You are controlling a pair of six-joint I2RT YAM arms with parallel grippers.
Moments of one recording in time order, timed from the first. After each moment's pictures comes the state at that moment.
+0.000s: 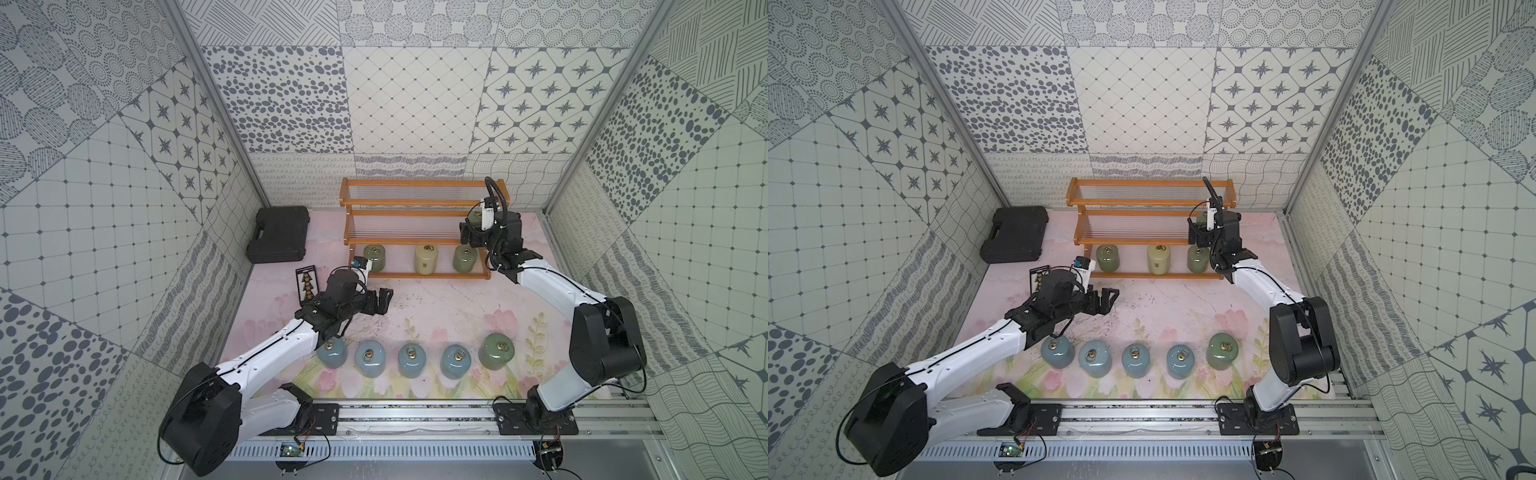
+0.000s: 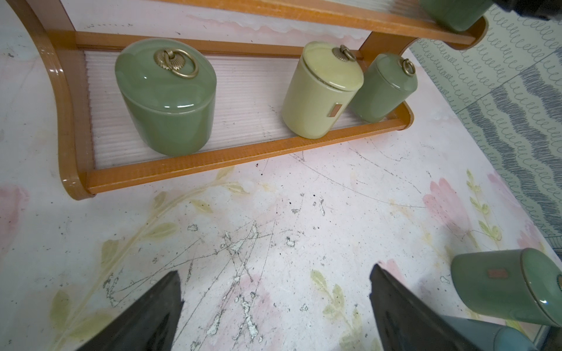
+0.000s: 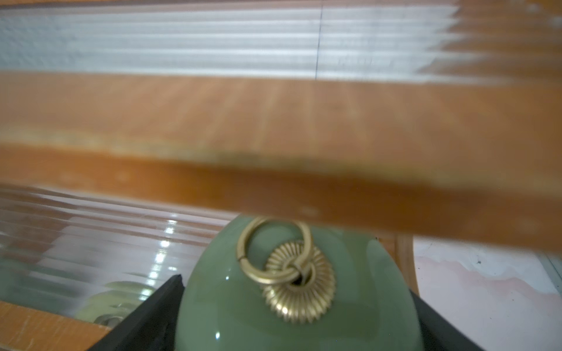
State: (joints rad) left arm -0.56 1.16 0.63 -0.05 0.10 -0.33; right arm 0.25 1.63 1.14 0.11 0.07 0.06
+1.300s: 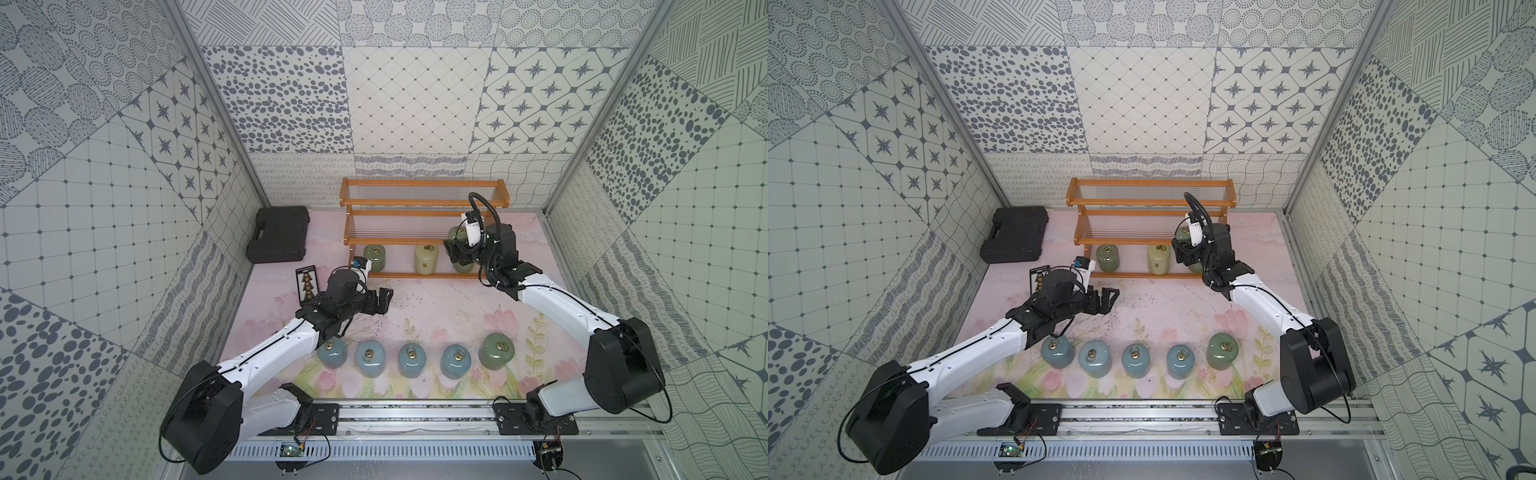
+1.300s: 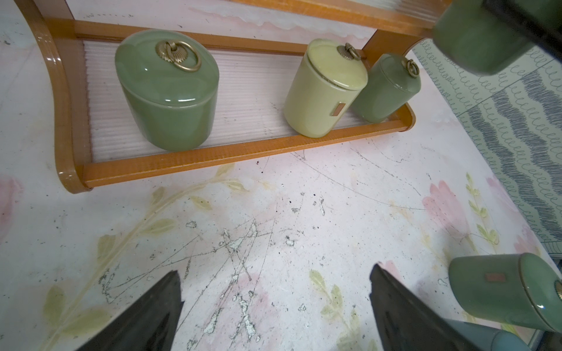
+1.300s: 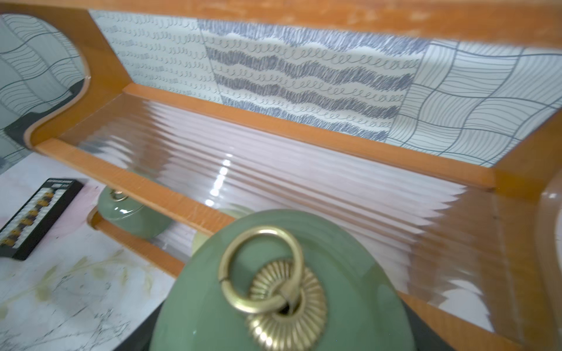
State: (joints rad) left arm -0.56 1.17 0.63 -0.05 0.10 -0.36; right arm 0.41 1.46 1.00 0.04 -0.07 0.03
